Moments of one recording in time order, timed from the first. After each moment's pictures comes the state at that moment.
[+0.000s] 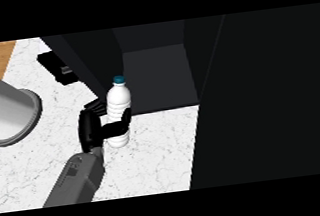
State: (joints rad) left arm -0.37 0.10 -0.20 -0.90 0.35 0.46 -0.44; right arm 0.13 -0.28 0.62 -2.46 0.08 -0.32 0.28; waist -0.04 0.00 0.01
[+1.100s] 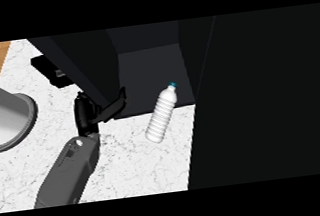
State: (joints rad) left arm -0.52 0.14 -0.21 -0.71 0.22 0.68 -0.47; right arm 0.17 -0.34 0.57 -2.48 0.02 -0.28 0.22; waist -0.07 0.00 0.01
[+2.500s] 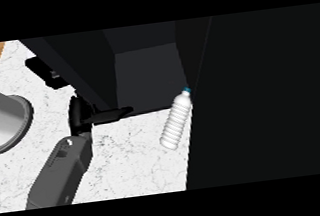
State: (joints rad) left arm -0.52 0.17 -0.17 -0.70 0.32 0.40 -0.49; right arm 0.19 -0.34 0.56 -2.47 0.00 -0.24 0.17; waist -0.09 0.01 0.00
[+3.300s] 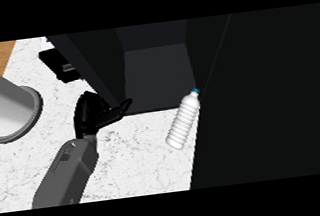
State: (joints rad) left arm -0.49 0.13 -0.15 -0.75 0.42 0.19 -0.48; right arm 0.20 -0.36 0.54 -2.47 0.00 -0.25 0.18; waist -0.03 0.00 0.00
